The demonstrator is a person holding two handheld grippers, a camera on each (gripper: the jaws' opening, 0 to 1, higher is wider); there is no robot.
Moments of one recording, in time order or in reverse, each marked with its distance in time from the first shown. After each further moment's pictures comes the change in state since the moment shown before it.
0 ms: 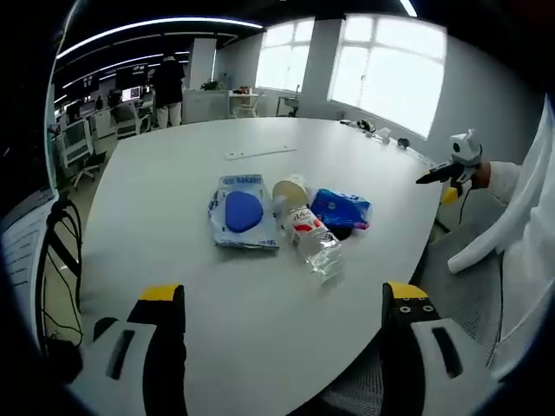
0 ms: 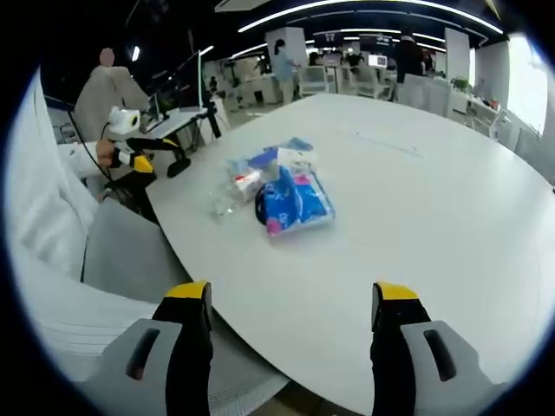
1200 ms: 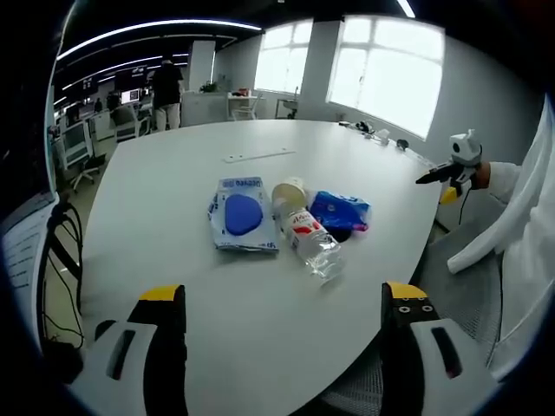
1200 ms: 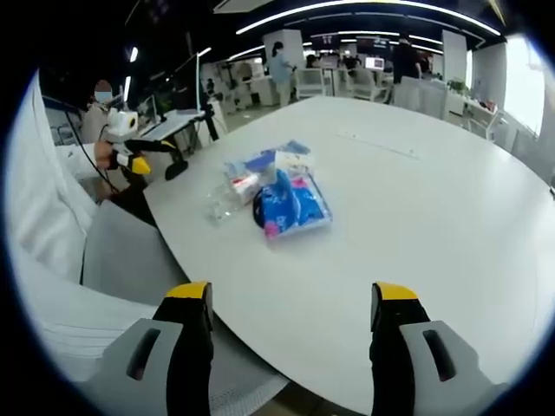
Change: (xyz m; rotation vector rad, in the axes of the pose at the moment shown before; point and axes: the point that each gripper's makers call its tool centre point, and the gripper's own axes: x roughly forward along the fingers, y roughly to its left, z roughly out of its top) left arm -0.002 0.000 0.003 0.008 -0.010 -0.002; right arm -0.004 0.001 0.004 0.001 -0.015 -0.022
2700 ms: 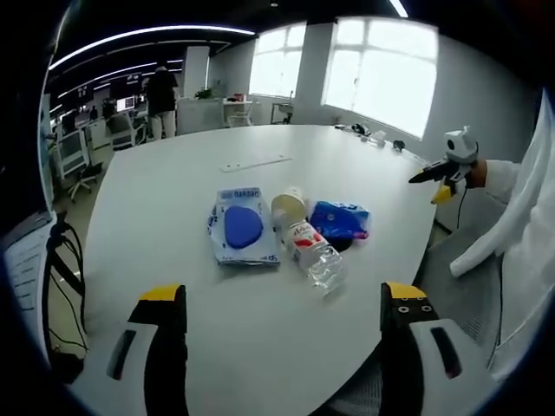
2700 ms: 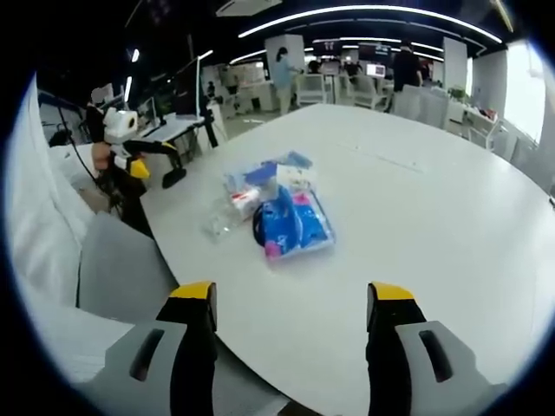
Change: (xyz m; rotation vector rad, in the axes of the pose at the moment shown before) left arm 0.004 0.003 0.019 0.031 -0.019 -0.013; right arm 0.017 0.003 0.027 -0.017 -0.027 -0.013
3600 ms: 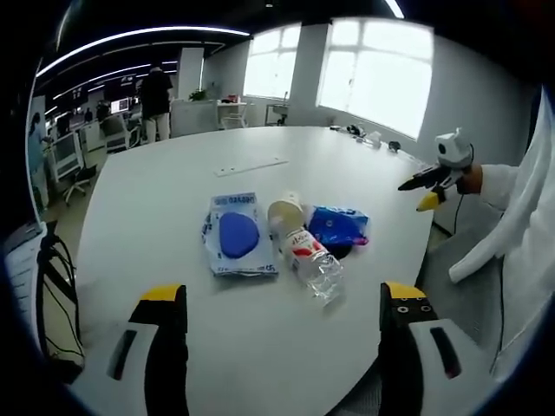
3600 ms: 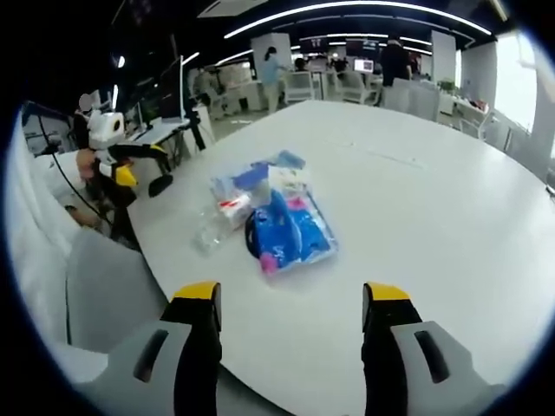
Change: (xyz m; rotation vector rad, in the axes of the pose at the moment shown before) left arm 0.016 0.002 0.009 0.008 -0.007 -0.031; right arm 0.037 0.001 0.009 0.054 0.012 -0.047
